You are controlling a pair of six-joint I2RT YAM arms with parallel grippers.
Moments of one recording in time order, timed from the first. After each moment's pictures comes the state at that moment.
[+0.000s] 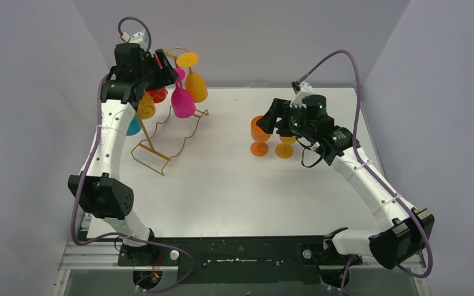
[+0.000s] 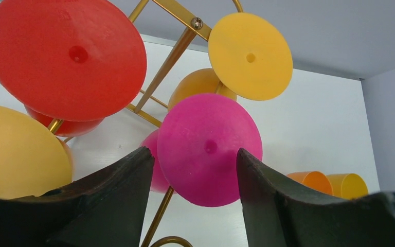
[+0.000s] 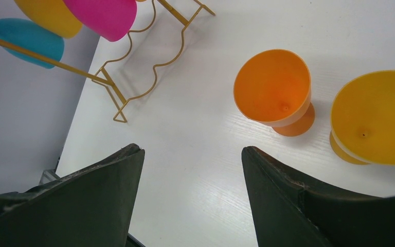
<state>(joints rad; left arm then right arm) -0.10 1.68 1.89 -0.64 0.12 -0.42 0.46 1.28 1.26 -0.42 -0.18 0.50</state>
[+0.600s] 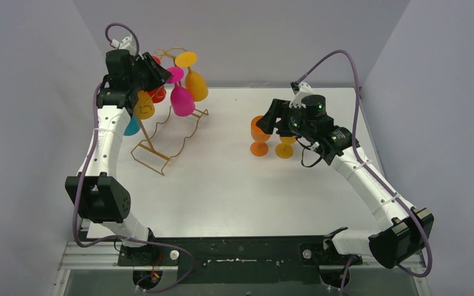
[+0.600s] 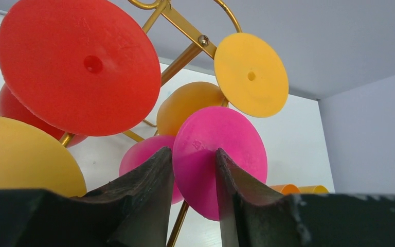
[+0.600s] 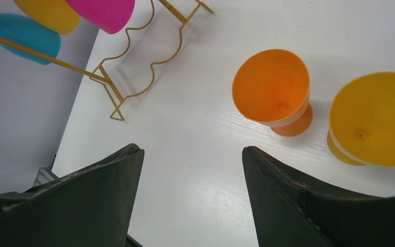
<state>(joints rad) -0.02 1.65 1.73 -0.43 0.24 -0.53 0.46 1.28 1.26 -0.42 -0.19 0.49</state>
